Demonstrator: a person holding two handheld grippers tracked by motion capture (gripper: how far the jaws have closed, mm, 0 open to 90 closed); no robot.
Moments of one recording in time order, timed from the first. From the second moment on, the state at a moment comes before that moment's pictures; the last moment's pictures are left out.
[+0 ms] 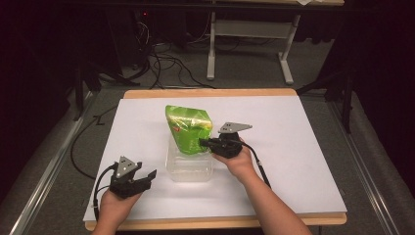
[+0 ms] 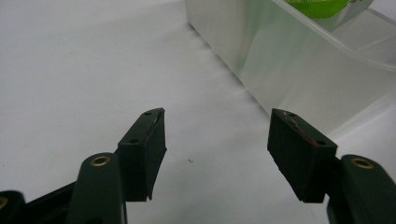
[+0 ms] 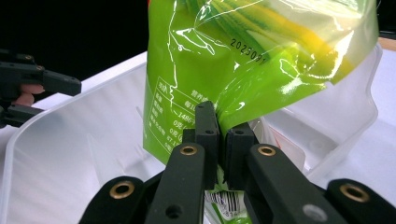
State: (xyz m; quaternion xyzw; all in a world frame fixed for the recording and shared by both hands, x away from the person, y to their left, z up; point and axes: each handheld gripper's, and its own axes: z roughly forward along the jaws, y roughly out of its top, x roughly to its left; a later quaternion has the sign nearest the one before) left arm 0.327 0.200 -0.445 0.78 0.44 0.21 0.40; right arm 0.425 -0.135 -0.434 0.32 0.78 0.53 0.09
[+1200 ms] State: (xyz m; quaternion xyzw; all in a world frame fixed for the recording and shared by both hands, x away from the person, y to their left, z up) left arm 0.327 0.197 -0.446 0.78 0.43 0.21 0.40; right arm 0.424 -0.125 -0.444 0.31 0.82 0.45 0.14
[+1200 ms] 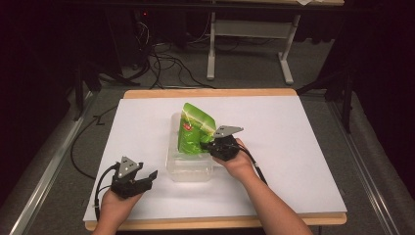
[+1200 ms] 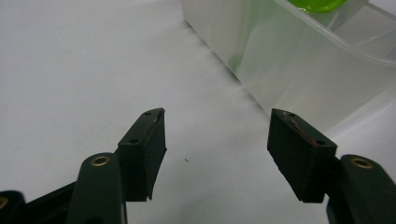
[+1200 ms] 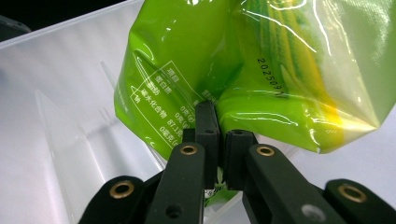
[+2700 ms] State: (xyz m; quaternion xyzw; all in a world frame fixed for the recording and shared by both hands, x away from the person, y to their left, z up) left arm 0.331 0.211 -0.440 0.76 0.44 0.22 0.43; right arm 0.341 -0.285 -0.421 0.45 0.72 0.47 0.26
